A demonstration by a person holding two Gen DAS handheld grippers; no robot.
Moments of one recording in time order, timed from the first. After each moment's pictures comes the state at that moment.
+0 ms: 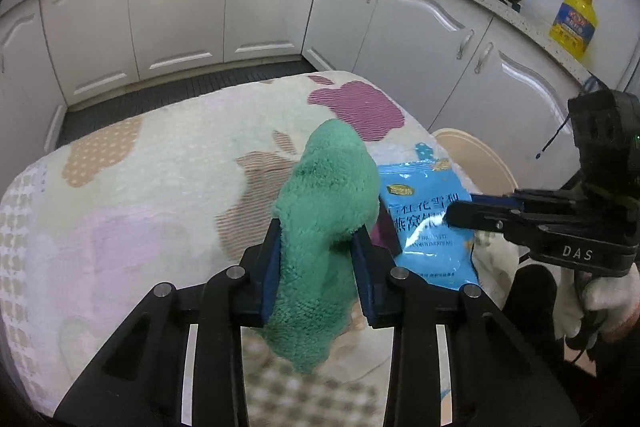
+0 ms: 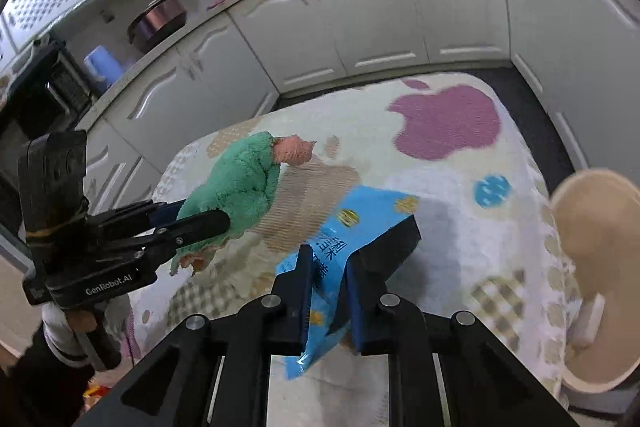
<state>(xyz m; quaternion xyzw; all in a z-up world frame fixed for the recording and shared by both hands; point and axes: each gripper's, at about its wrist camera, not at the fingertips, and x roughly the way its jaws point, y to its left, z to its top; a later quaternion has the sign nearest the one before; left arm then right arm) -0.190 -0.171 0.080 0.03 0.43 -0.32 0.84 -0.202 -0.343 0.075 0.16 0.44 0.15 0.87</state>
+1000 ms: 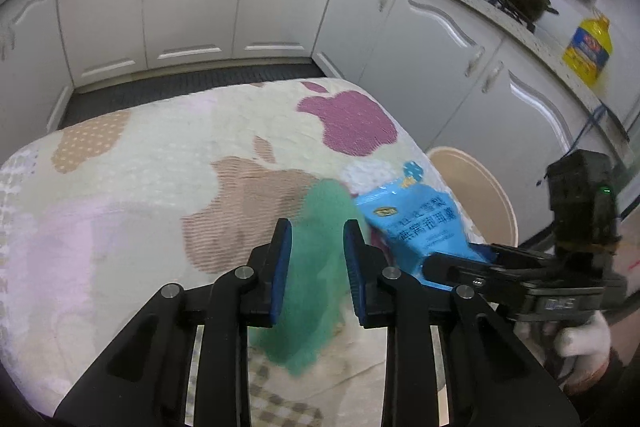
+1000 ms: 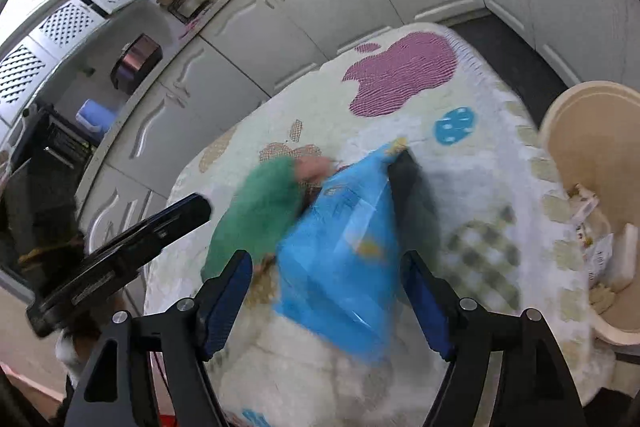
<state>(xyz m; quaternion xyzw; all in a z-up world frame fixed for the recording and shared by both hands) -0.194 -0.188 0.086 -0.01 0.44 -0.29 0.85 -0.204 -0.372 0.044 0.27 0.46 0.14 0.84</state>
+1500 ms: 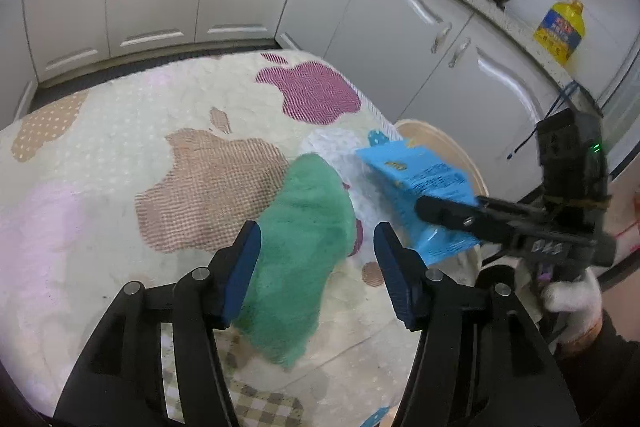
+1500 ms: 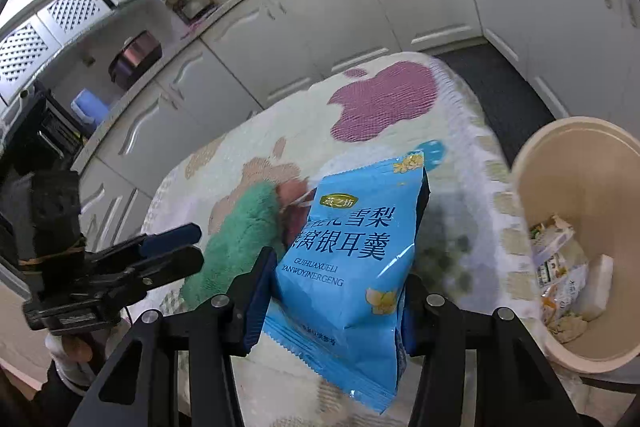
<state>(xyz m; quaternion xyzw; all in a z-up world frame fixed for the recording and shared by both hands) -0.201 -0.207 0.066 0.00 0.46 -0.35 0.81 -0.219 -0.398 0.053 0.23 0.43 0.13 0.86</state>
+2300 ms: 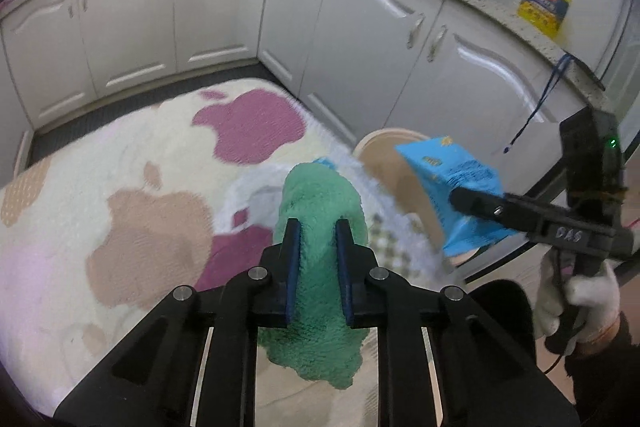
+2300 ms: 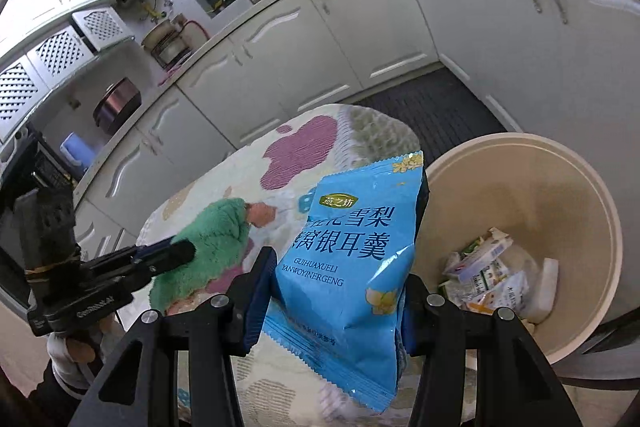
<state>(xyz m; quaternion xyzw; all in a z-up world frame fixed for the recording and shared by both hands) -0.217 -0.284 0.095 0.05 0.42 -0.37 0.83 -0.261 -0.486 0.071 0.25 0.38 0.07 0.89</state>
